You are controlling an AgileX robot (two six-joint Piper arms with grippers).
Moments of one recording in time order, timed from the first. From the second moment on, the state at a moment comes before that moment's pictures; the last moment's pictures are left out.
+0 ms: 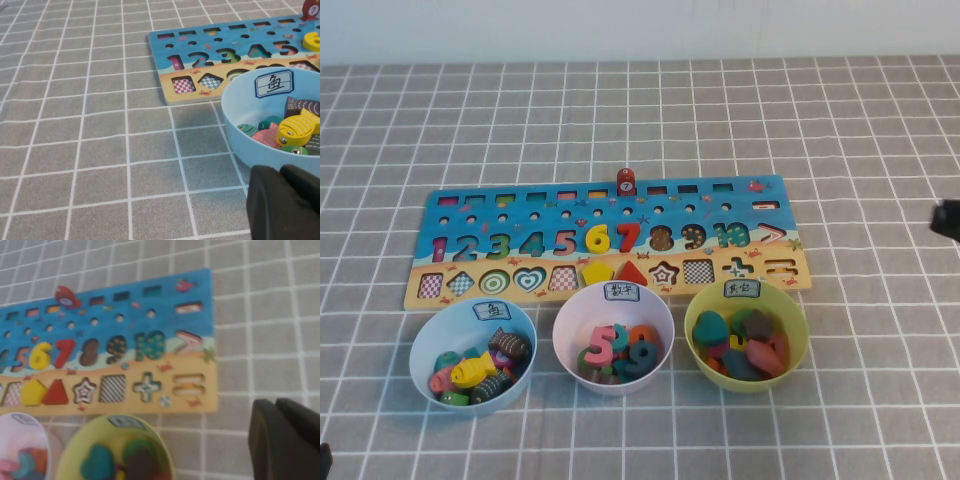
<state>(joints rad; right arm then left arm) 0.07 1.18 -0.76 0.80 0.47 -0.48 -0.12 -0.01 0.03 -0.02 0.37 0.04</state>
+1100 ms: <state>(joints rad) 0.62 2.05 -1.65 0.76 0.48 -0.54 -0.12 -0.01 0.03 -0.02 0.37 0.04</state>
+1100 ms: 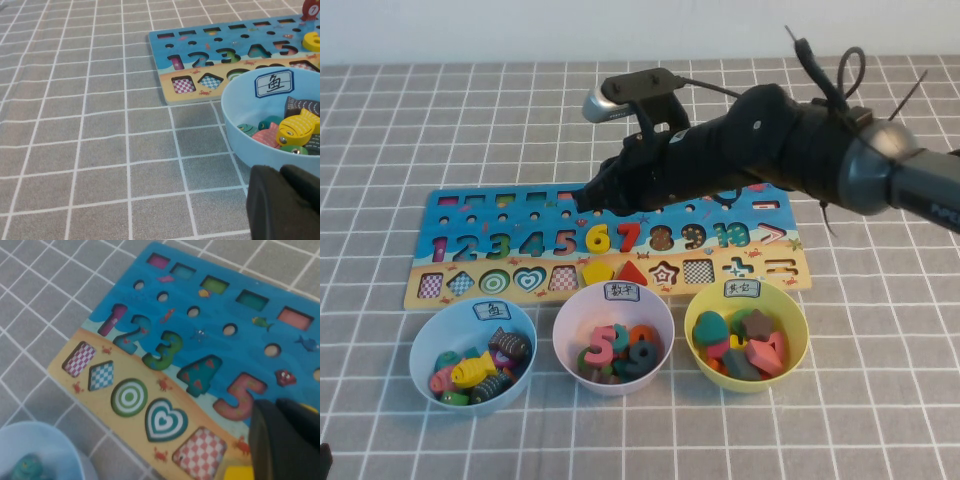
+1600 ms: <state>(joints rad) 0.62 2.10 -1.75 0.69 0.47 -0.46 -0.12 -0.01 0.03 -0.02 0.37 0.04</state>
